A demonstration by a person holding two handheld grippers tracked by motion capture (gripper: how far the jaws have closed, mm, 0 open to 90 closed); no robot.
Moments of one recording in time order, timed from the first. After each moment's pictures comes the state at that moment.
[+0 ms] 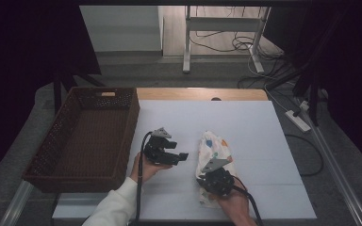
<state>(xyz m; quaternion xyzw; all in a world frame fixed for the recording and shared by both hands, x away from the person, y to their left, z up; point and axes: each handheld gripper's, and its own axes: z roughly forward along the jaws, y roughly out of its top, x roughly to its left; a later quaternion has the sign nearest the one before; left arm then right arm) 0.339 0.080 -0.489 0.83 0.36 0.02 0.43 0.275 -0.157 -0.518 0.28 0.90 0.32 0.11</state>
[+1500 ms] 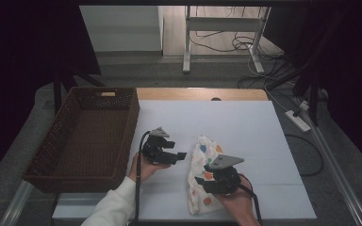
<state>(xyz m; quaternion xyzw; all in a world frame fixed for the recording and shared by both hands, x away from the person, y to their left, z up) 0.340 0.085 -0.490 0.83 0.36 0.02 0.43 0.271 -0.175 -0.488 0.30 0.86 0.40 0.12</state>
